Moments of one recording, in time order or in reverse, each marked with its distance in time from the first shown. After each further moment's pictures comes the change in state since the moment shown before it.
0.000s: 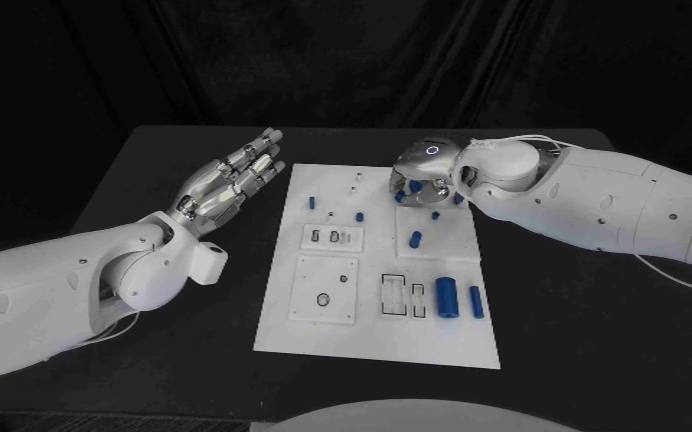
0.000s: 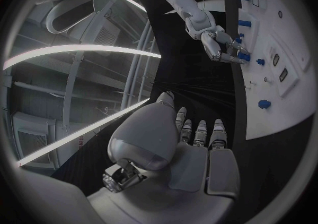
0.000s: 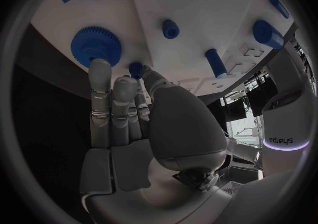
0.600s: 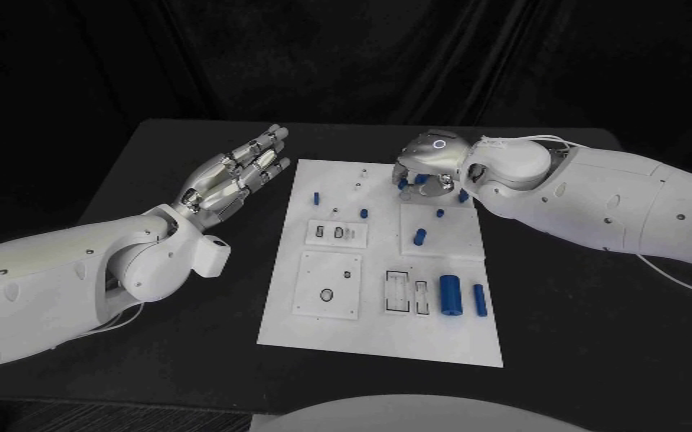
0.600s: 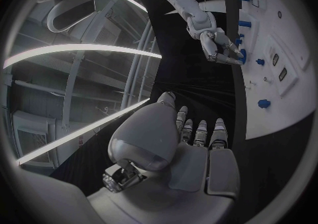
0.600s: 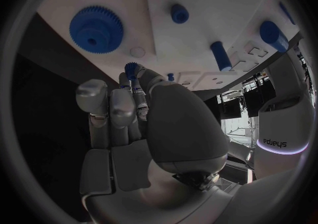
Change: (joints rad) left arm 0.000 -0.003 0.000 -0.010 0.000 0.020 0.000; left_hand 0.017 -0.001 0.014 -0.003 0.024 0.029 0.029 0.012 0.004 0.009 0.023 0.000 0.002 0.000 0.014 0.000 0.000 0.000 0.006 0.020 0.003 0.002; right arm 0.008 0.005 -0.001 -0.012 0.009 -0.126 0.049; right_hand 0.045 -0.001 0.119 -0.018 0.011 0.111 0.012 0.037 0.032 0.108 0.009 0.003 -0.005 0.006 0.003 0.158 0.221 -0.040 0.020 0.006 0.196 0.264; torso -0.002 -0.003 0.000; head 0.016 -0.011
